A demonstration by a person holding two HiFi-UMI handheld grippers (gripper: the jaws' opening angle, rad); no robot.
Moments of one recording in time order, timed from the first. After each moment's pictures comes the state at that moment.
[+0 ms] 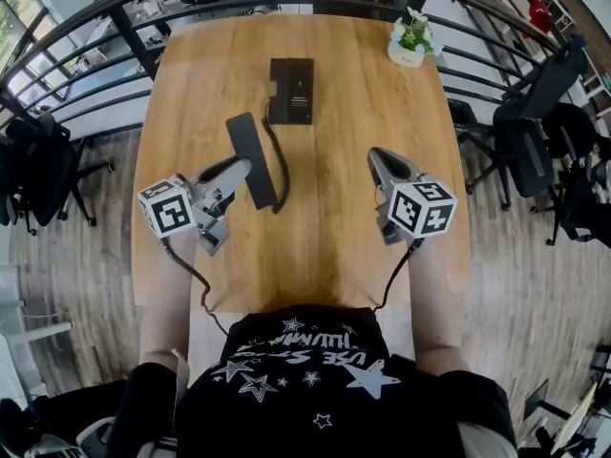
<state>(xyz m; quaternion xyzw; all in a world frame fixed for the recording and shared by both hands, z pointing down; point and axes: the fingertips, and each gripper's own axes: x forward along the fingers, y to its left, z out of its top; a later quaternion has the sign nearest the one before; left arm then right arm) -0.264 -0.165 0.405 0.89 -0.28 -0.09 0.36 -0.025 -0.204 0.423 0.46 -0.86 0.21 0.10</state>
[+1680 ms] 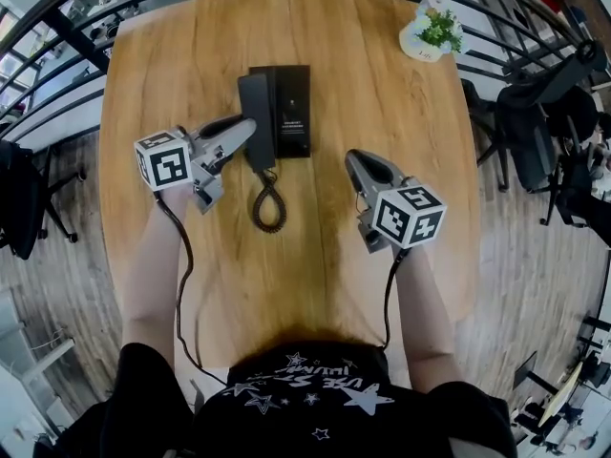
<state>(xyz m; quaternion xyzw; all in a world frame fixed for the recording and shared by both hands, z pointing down) -0.240 -0.418 0.502 0.90 -0.20 -0.04 0.38 -0.067 -0.357 0.515 0.45 -0.83 0.29 0.12</state>
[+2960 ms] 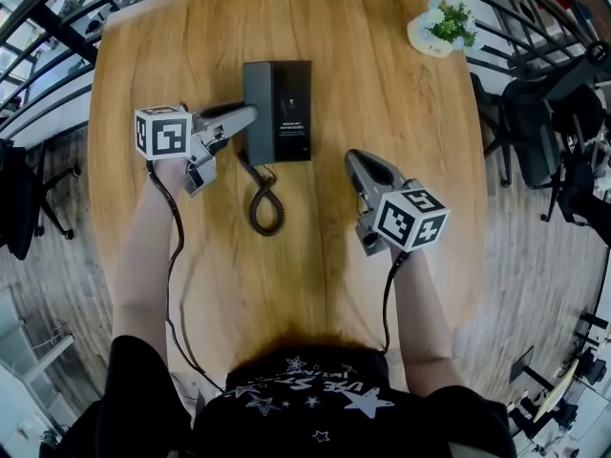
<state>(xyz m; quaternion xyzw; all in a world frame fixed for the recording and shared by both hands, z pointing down) -0.233 -0.458 0.555 0.88 -0.17 0.05 0.43 -0.066 -0.371 0.543 0.46 -0.82 0.33 0.10</state>
